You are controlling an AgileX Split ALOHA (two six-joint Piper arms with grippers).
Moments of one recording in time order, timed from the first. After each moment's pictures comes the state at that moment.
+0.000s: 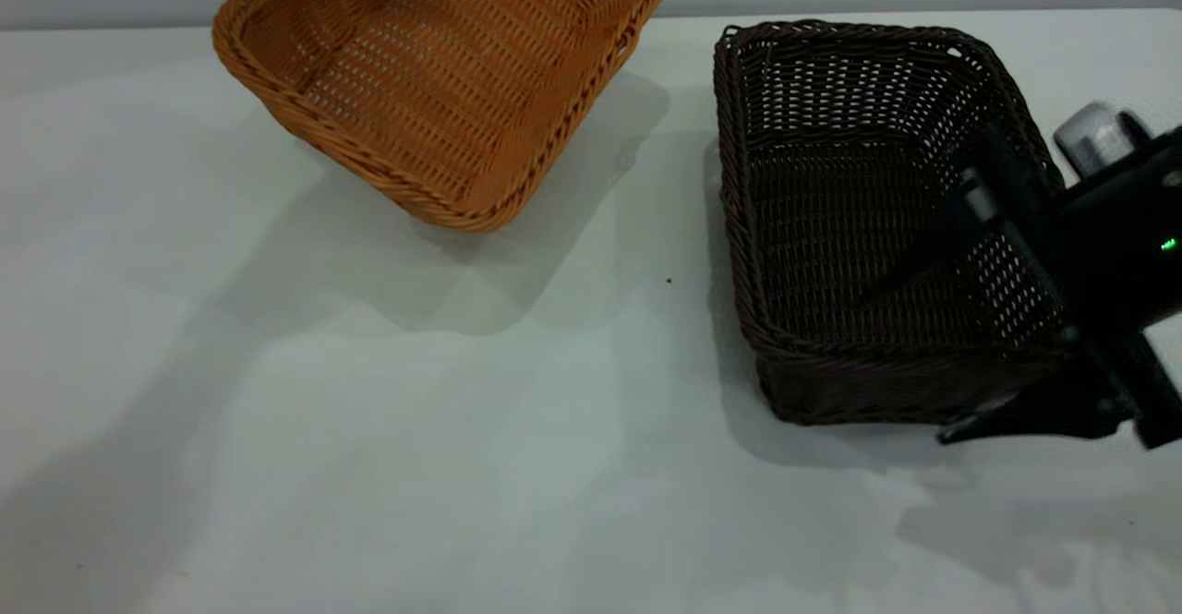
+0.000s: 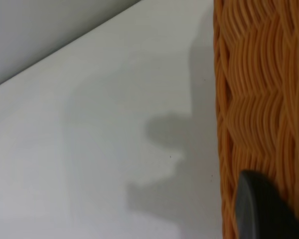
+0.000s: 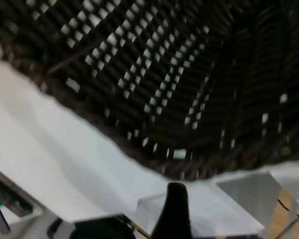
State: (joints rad) left arm -0.30 2.26 -1.72 0.09 0.39 0.15; right arm 0.07 2.02 -0.57 1.58 0.67 -0.62
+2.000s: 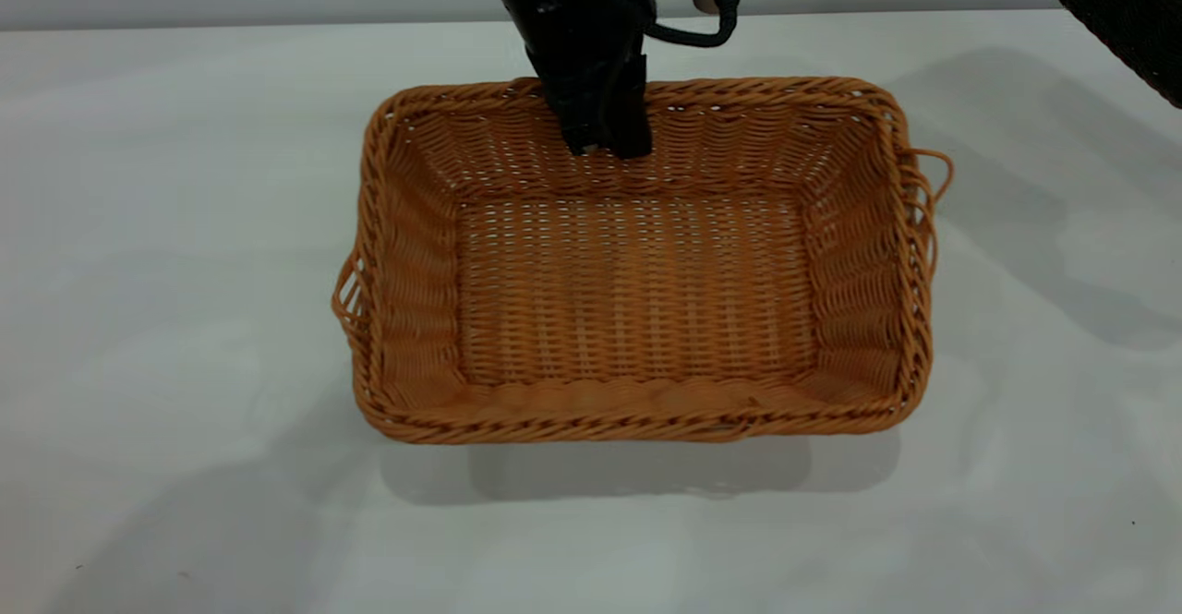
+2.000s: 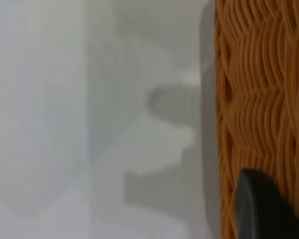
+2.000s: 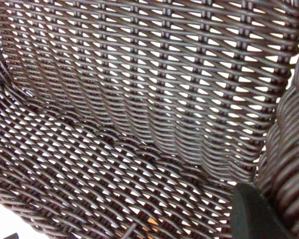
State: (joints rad) left arm -0.58 2.35 -1.72 -0.35 0.58 1.26; right arm -0.66 1.84 -0.89 1.34 0.86 -0.97
